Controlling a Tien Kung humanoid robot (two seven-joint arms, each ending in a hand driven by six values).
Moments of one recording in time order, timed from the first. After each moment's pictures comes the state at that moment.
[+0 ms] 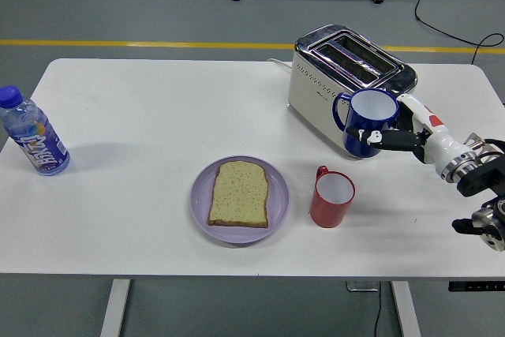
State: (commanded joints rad) left arm -0.15 0.02 -0.46 -0.24 -0.19 0.21 -0.01; right arm 0.39 -0.46 1.01 1.48 -0.98 -0.15 -0.09
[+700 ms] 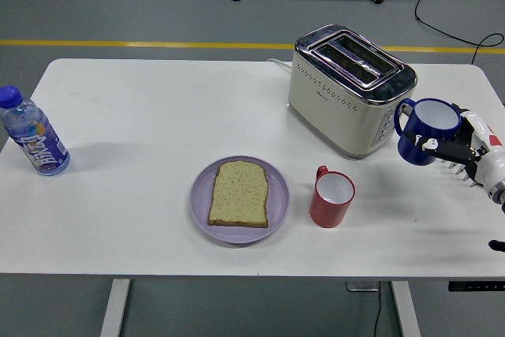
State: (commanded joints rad) left arm -0.15 0.01 -0.47 -0.24 -0.18 0.21 -0.01; right arm 0.22 -0.47 1.17 1.41 -0.96 -0.23 0.00
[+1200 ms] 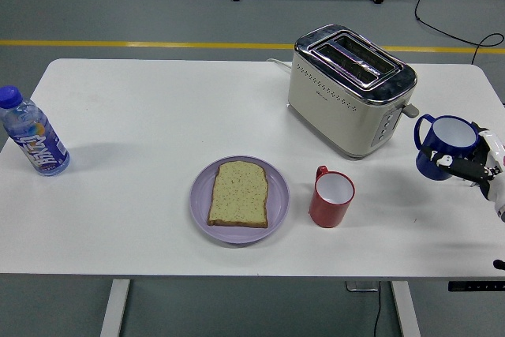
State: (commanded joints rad) left arm -0.15 0.02 -0.45 -0.25 -0.20 0.21 -0.02; right arm 0.13 -0.41 1.23 1.36 -1.06 -0.26 0.04
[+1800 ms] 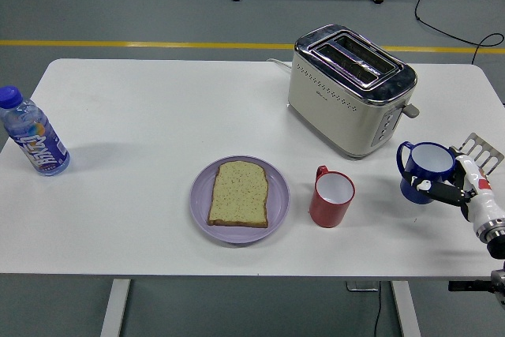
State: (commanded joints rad) left arm -0.15 0.02 -0.45 -0.25 -0.20 0.21 -0.01; right arm 0.12 -0.33 1.20 1.29 -1.15 -0.25 0.05
